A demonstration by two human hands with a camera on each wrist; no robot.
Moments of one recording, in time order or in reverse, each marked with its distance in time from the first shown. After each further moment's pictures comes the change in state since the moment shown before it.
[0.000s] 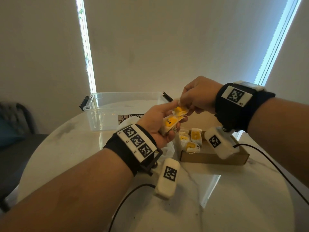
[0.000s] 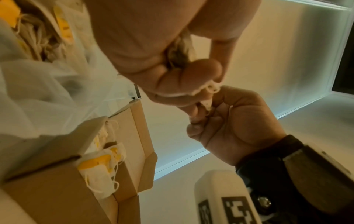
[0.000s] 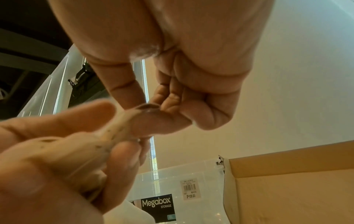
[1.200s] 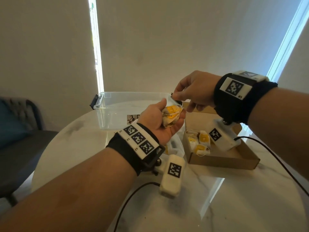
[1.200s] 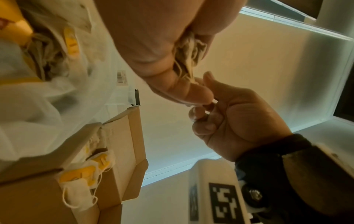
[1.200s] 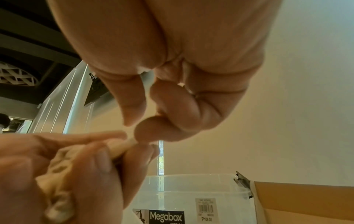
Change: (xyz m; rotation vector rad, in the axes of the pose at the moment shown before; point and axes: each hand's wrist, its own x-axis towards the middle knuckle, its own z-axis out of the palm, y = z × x) left_hand -0.007 0.011 -0.018 -0.348 0.005 0.058; right_hand 0.003 -0.039 0.015 -0.095 -0.032 -0.056
